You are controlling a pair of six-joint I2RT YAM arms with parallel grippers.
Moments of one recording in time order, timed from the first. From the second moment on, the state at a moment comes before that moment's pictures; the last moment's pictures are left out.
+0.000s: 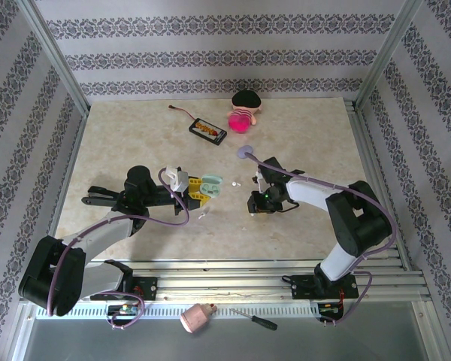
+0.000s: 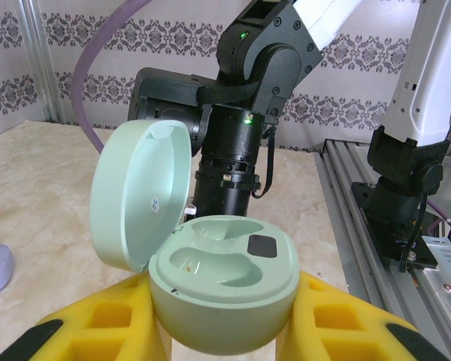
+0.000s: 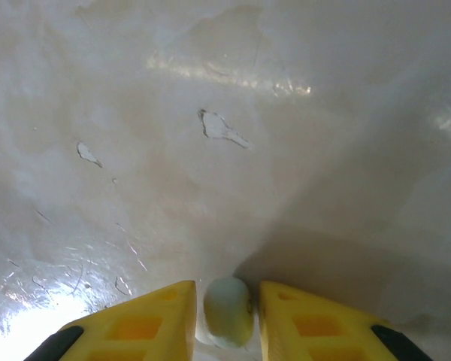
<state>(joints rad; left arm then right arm) -0.34 1.20 0.47 0.59 1.02 0.10 0.47 1.66 0.87 -0.50 -0.35 0.40</state>
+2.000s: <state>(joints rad) -0.34 1.20 0.47 0.59 1.02 0.10 0.42 1.66 0.78 -0.33 -0.53 0.49</state>
